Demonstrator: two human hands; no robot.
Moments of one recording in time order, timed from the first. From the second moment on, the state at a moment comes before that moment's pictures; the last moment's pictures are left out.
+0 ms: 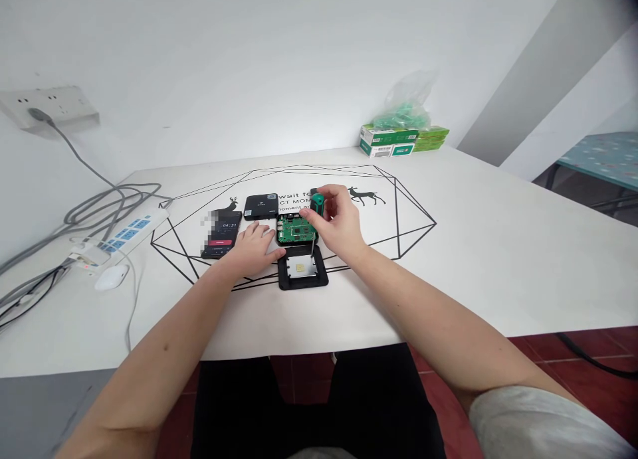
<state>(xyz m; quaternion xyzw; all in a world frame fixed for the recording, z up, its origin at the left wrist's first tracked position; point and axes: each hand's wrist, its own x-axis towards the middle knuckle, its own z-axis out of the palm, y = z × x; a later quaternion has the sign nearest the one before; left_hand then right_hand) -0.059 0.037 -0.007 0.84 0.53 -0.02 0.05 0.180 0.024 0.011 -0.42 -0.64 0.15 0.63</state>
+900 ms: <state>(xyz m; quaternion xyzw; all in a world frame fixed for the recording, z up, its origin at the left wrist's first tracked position) -0.058 0.033 -0.003 0.84 0.54 -0.05 0.06 0.171 0.040 -0.019 -0.43 -0.67 0.27 0.54</state>
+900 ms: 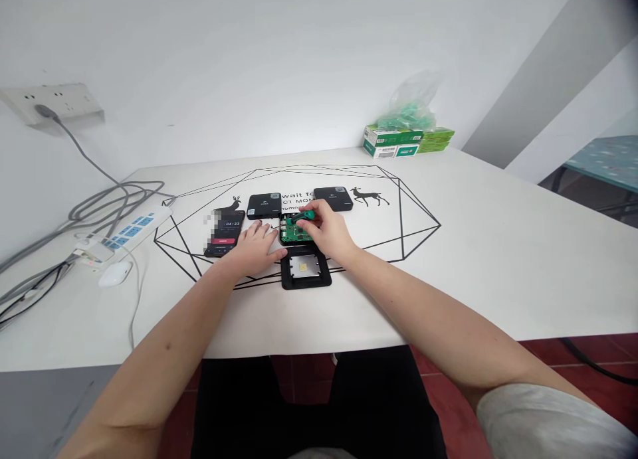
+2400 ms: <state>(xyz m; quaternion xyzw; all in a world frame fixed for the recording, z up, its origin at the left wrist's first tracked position) -0.060 0.041 0.006 0.77 0.56 0.28 0.12 0.184 0.040 0.002 -0.37 -0.56 0.30 0.68</state>
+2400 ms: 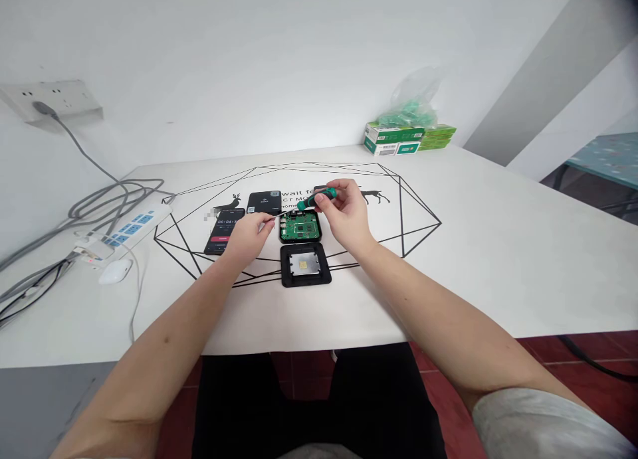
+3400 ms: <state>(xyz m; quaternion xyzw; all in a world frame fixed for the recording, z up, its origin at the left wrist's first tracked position) -0.056 0.033 0.009 0.70 0.38 0.27 0.53 0.197 0.040 0.012 -0.27 -0.64 0.28 0.66</state>
